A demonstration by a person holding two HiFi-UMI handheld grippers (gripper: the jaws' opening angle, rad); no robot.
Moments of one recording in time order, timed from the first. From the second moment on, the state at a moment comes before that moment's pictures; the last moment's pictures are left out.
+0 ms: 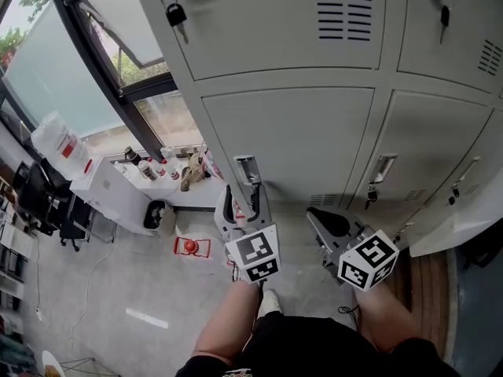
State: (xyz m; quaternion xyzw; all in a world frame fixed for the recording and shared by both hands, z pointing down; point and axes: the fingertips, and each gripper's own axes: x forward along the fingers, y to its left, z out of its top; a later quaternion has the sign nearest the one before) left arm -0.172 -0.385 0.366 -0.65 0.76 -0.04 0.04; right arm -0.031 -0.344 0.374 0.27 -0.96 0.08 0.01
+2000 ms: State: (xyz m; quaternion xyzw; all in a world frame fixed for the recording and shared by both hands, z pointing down) left arm -0.121 -0.162 0.387 -0.80 0.60 -0.04 -0.02; right arm -0.056 -0.172 0.389 0.31 -0.95 0.07 0.04
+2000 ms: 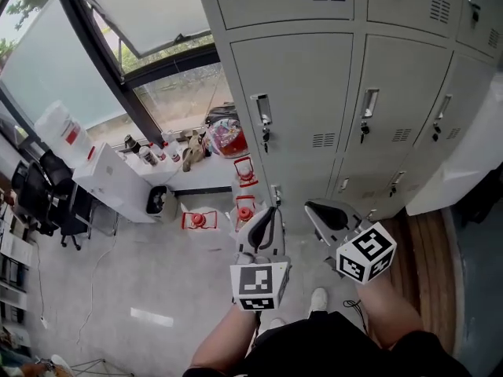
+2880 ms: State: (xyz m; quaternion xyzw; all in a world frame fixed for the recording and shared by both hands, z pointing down) left arm -0.124 -0.053 0.383 -0.87 0.49 -0.02 -0.01; right arm -0.067 -0.060 0.387 0.38 -0.92 0.06 0.04
